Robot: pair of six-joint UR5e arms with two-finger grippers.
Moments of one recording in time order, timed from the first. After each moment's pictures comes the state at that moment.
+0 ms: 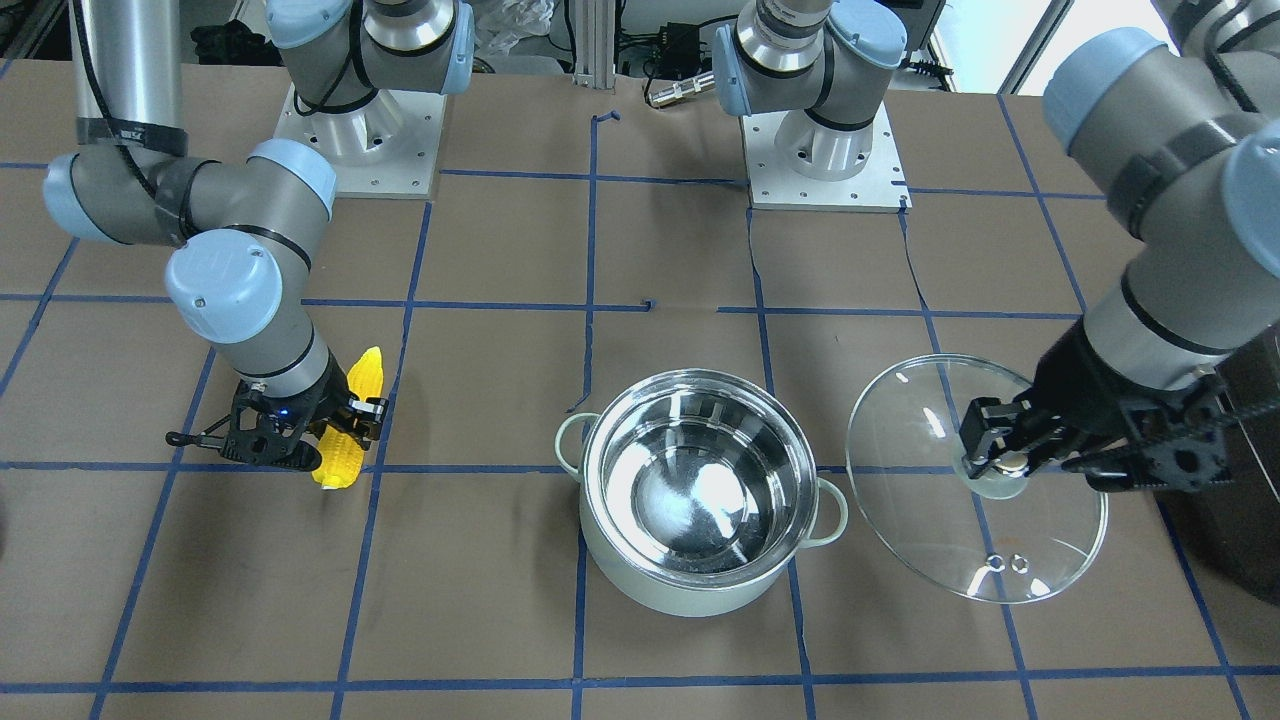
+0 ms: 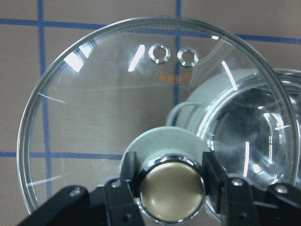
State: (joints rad) left arm -1.32 -1.87 -1.44 -1.34 1.51 0.18; right arm 1.52 -1.27 1.90 -2.22 -1.57 0.10
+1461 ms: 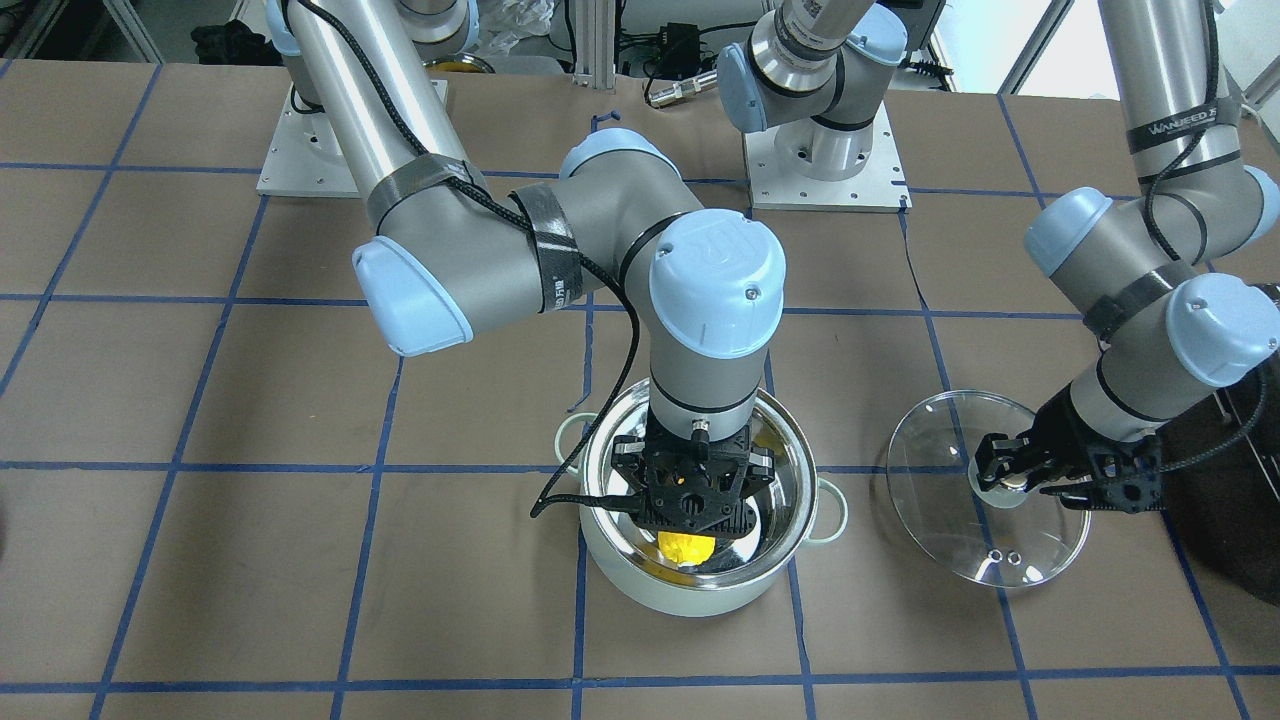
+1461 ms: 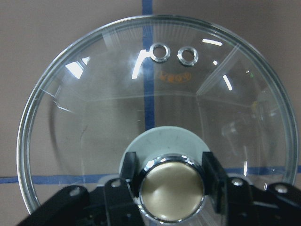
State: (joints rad) left arm -1.17 -1.94 -1.78 -0.96 1.52 0.40; right arm 2.03 -0.87 1.03 -1.83 -1.57 0.59
